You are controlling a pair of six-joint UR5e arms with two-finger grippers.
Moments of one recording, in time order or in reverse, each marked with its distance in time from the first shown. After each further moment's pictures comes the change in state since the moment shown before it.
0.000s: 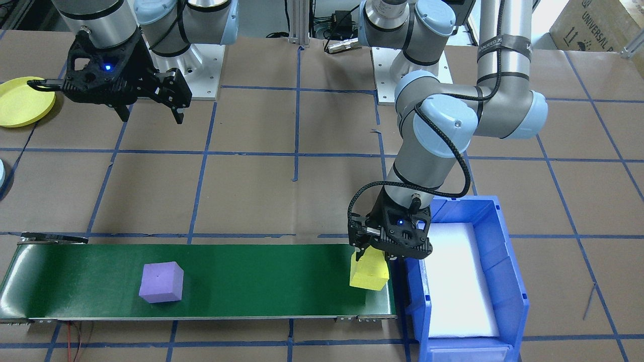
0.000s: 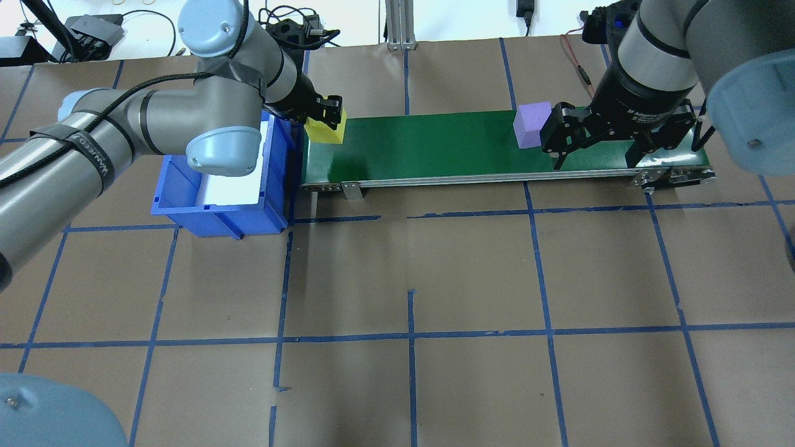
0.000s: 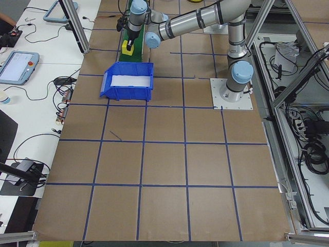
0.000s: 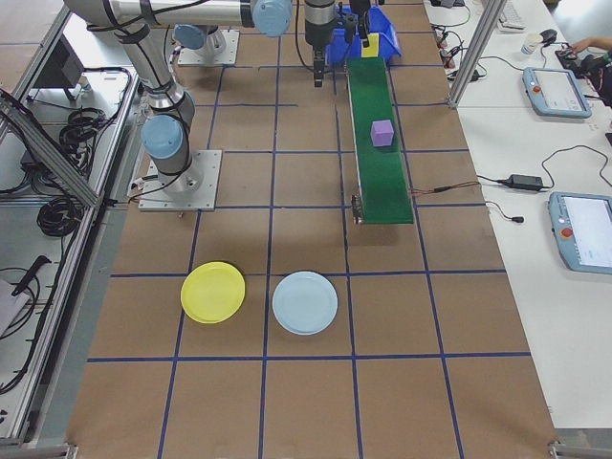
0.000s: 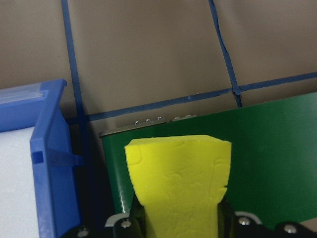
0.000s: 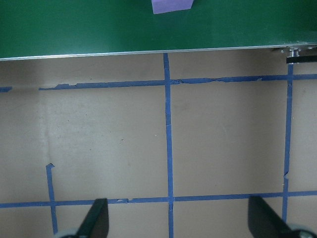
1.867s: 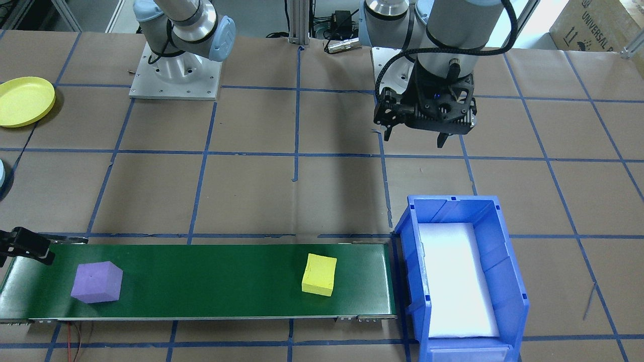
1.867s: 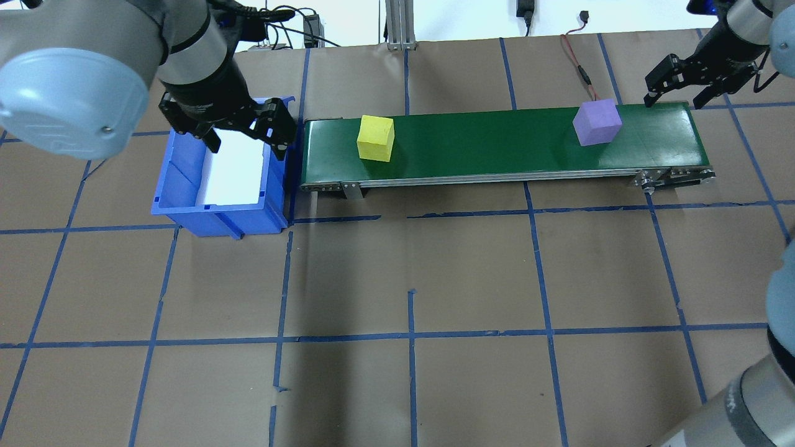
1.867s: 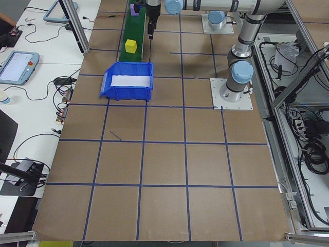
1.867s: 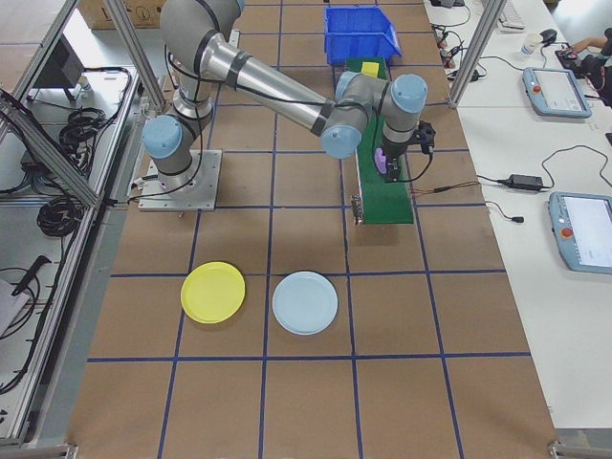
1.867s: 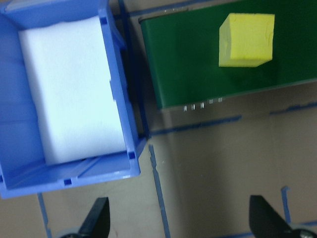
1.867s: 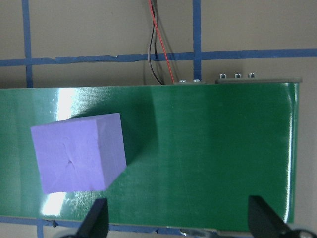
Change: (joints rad) left arm 0.017 0.356 0.101 -0.770 0.170 -0.001; right arm -0.404 0.523 -0.237 -0.273 0.180 -0.439
